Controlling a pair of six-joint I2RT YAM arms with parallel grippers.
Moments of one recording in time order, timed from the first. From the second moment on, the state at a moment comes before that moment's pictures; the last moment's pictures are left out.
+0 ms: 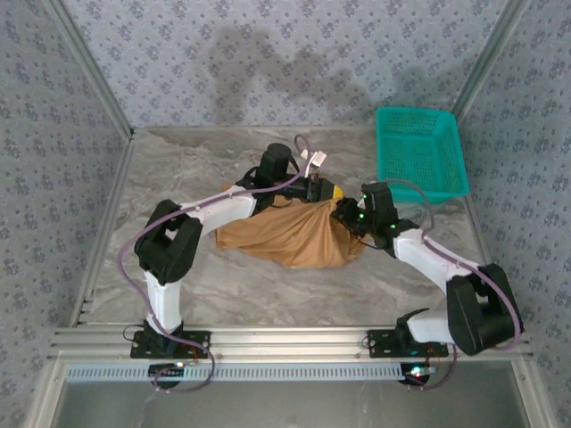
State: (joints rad) left arm -0.71 1.94 1.39 0.26 0.90 -0.82; right arm 0.37 1.34 0.68 -0.01 -0.25 0.96
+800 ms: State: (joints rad) left arm -0.63 1.92 1.27 0.39 0.84 -0.90; right arm 0.39 0.90 0.65 -0.08 -0.15 0.90
